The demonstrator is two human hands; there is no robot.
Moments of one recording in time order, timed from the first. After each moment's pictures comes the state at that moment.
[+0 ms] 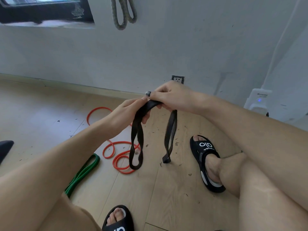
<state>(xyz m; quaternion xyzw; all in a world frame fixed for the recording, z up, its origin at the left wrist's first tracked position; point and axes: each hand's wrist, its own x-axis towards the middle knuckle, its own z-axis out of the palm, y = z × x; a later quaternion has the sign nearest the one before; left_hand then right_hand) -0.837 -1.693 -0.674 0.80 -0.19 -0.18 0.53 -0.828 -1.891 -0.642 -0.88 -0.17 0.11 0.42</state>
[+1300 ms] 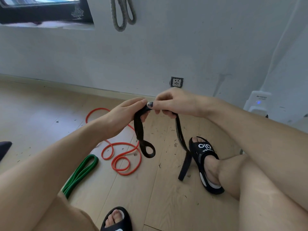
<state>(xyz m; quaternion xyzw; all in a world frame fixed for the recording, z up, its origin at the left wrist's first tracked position) -0.832 -1.692 -0.673 0.78 -0.20 -0.21 0.55 -0.828 -1.908 -0.648 -0.88 -0.18 0.17 0.40</state>
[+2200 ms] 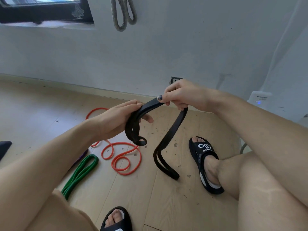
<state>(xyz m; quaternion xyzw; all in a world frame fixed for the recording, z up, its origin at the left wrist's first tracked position) -0.832 -1.678 -0.675 0.74 -0.12 -0.29 0.59 -0.828 -1.923 -0.628 -0.86 -0.15 0.18 0.45</state>
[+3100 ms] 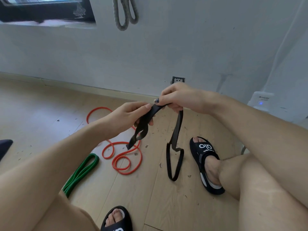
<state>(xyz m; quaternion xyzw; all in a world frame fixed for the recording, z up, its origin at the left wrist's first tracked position) -0.839 -1.688 -0.671 0.83 -0.21 -0.20 0.48 -0.824 -1.911 -0.636 -0.85 -0.17 0.20 0.46</state>
